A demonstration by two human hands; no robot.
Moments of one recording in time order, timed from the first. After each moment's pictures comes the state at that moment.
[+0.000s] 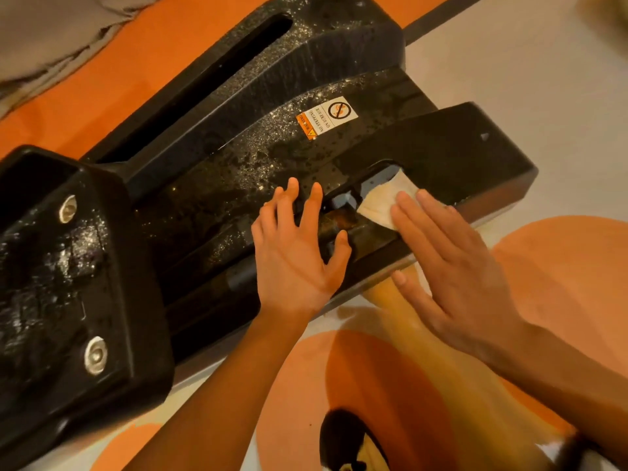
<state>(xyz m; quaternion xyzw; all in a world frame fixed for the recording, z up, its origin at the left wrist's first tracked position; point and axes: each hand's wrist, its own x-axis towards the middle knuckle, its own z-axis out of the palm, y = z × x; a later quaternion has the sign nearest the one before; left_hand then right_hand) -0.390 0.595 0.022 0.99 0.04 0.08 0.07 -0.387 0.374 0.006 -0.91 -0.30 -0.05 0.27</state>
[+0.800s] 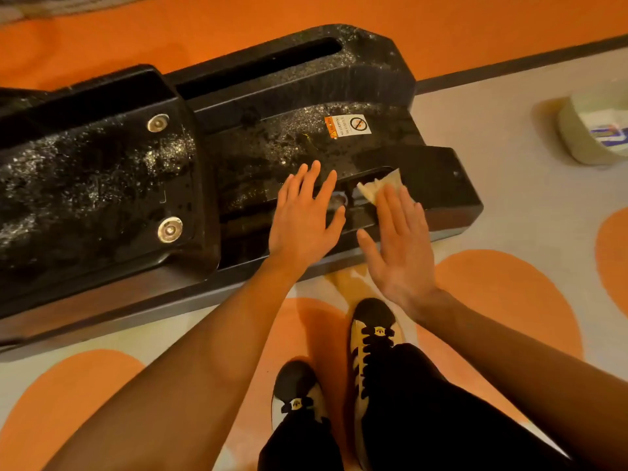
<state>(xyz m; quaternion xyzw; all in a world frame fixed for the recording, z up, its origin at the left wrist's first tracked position) -0.401 0.594 0.031 0.99 0.05 0.03 0.10 -0.392 0.410 0.028 -0.96 -0.23 0.02 0.19</state>
